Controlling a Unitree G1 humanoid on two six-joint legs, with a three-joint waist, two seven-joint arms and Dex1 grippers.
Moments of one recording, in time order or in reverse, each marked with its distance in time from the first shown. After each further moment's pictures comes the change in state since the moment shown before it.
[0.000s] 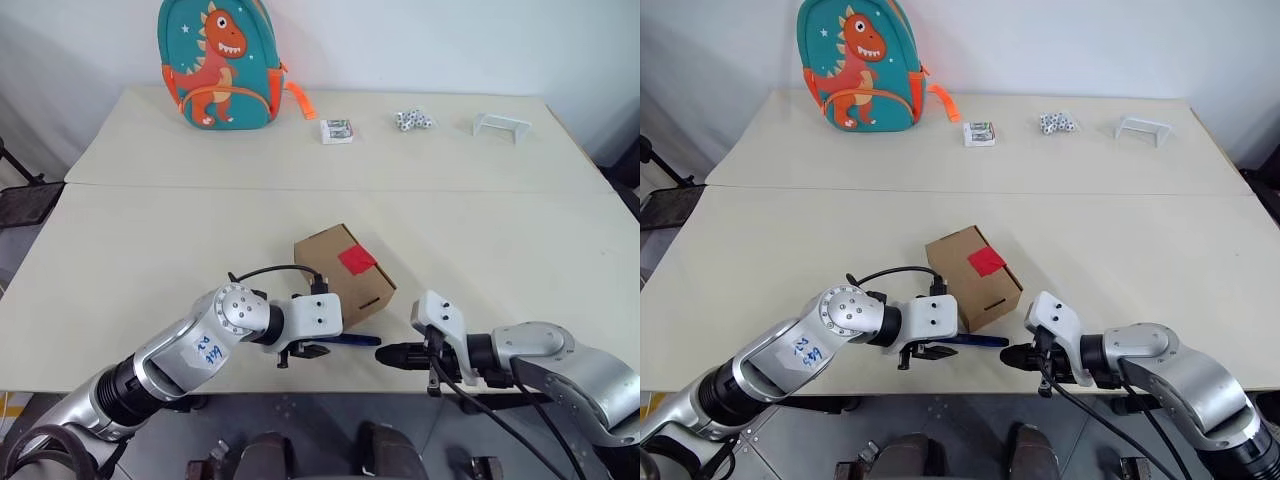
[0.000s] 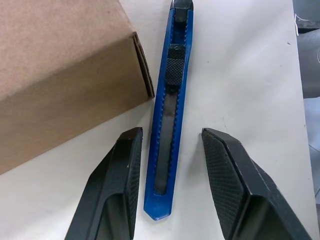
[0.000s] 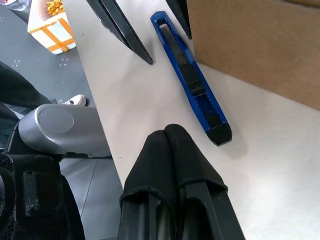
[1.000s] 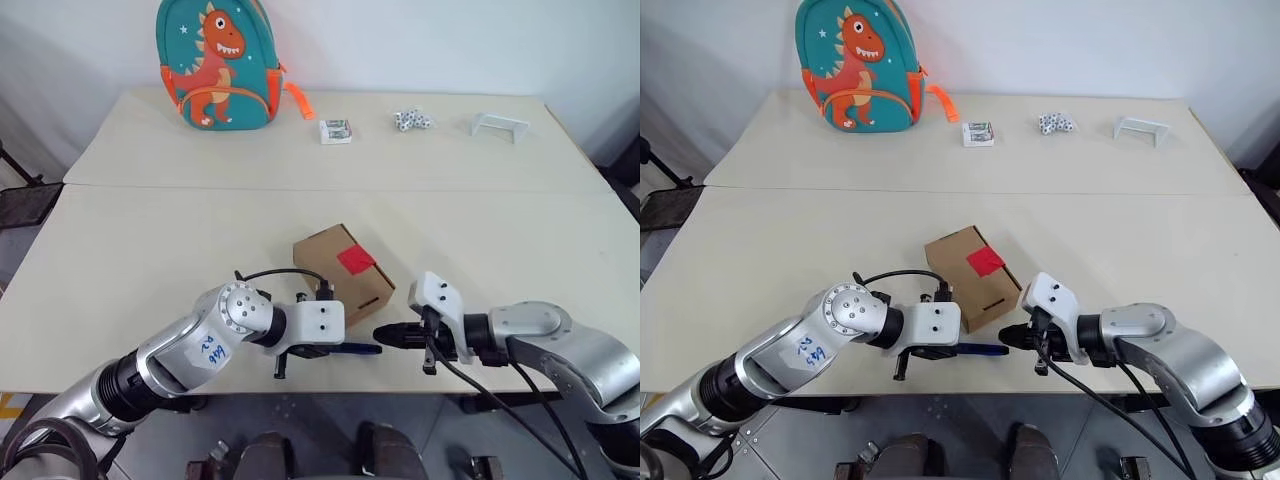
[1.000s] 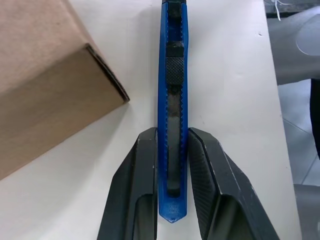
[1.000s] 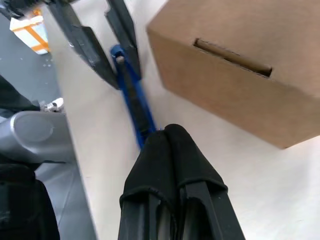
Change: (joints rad) left arm -0.039 0.014 -0.044 0.003 0.026 -0.007 -0.091; right arm -0.131 -0.001 0.060 0.070 -0.029 -0.018 -0.008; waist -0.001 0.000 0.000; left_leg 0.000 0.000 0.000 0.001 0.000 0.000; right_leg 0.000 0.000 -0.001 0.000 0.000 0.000
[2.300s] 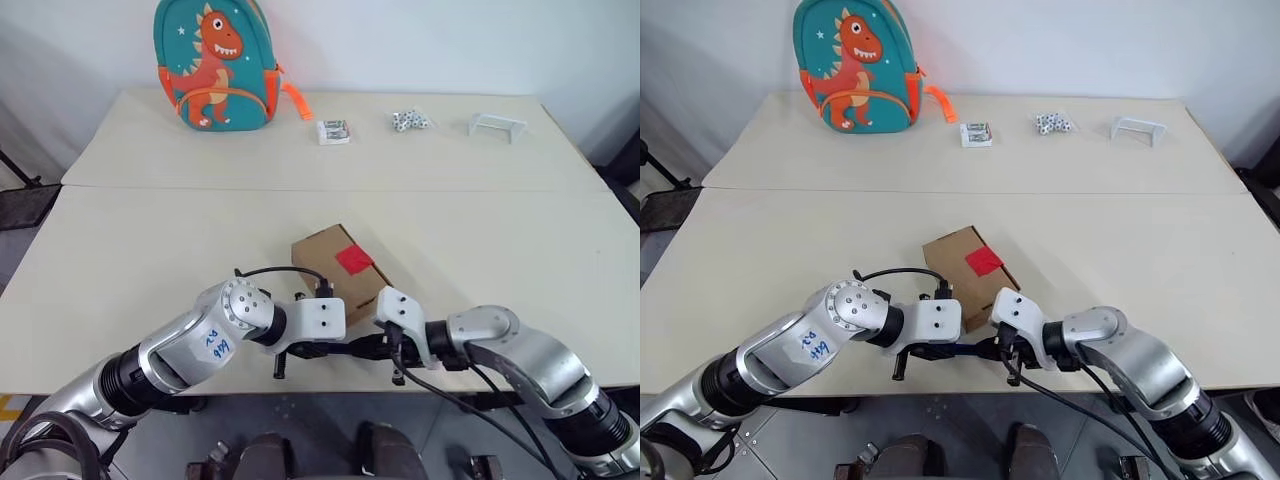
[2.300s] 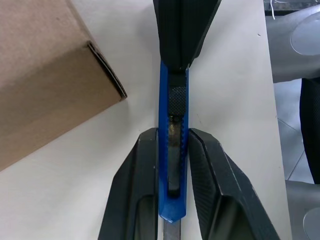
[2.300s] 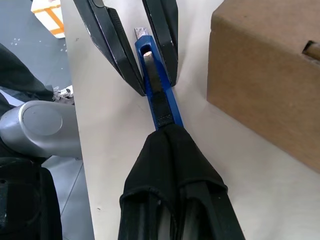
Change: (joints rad) left arm -0.035 -0.001 -0.013 -0.004 -0.021 0.078 -0.005; right arm -0.046 0.099 0.155 0.036 -0.118 -0.033 0.032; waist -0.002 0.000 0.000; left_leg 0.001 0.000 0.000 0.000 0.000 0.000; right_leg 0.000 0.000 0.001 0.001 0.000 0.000
